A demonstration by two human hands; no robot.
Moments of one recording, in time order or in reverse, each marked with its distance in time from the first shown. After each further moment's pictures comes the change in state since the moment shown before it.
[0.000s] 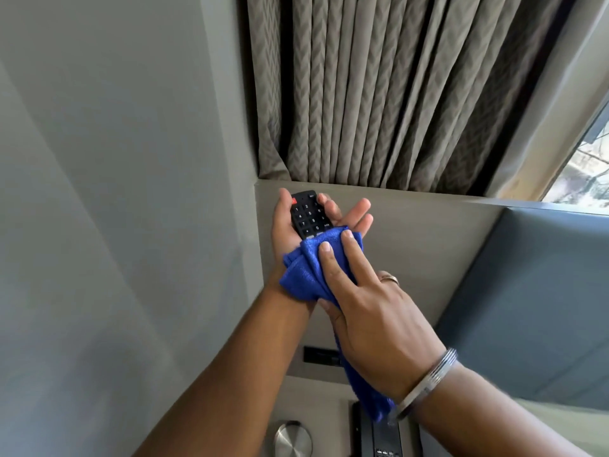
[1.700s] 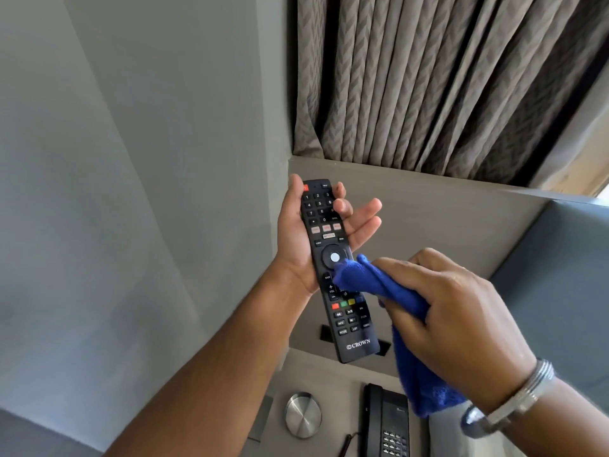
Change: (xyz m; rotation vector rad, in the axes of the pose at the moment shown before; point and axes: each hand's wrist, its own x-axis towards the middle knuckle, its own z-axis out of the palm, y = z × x) left_hand -0.043 0.008 -0.005 0.189 0.054 0.055; right_hand -0.037 0.015 -0.041 0.128 0.042 -0.030
